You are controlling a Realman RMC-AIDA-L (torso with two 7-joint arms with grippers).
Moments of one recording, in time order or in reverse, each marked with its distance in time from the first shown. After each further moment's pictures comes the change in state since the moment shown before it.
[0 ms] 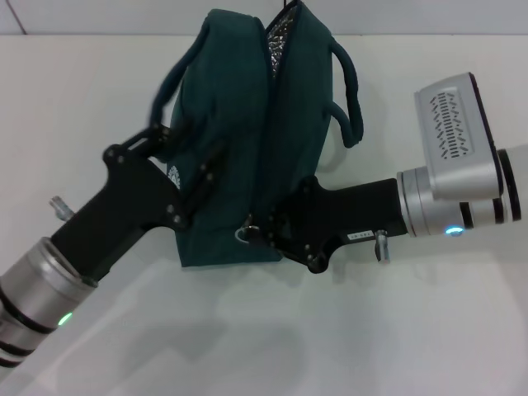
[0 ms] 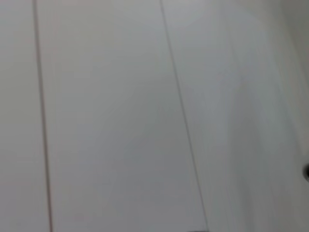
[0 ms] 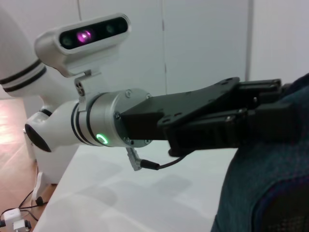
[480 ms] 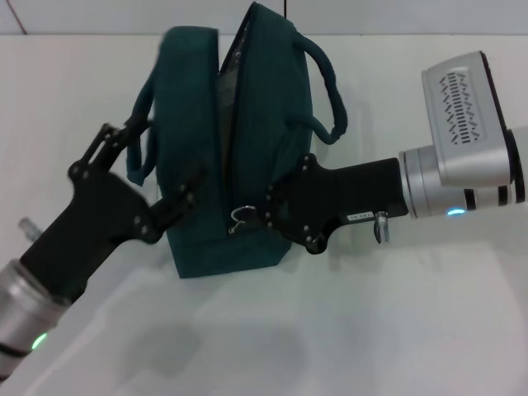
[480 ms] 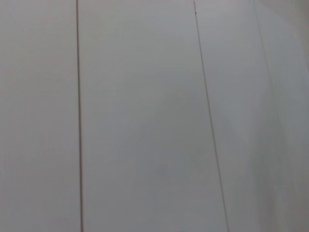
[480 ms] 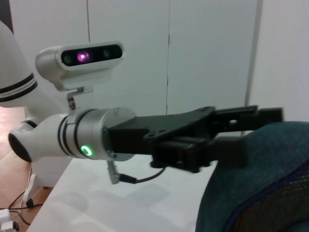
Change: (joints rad) left arm 0.065 0.008 0.004 0.004 -0.035 0.021 -0.040; right arm 0.002 -0.006 0.042 -0.043 -0.015 -0.014 -0.030
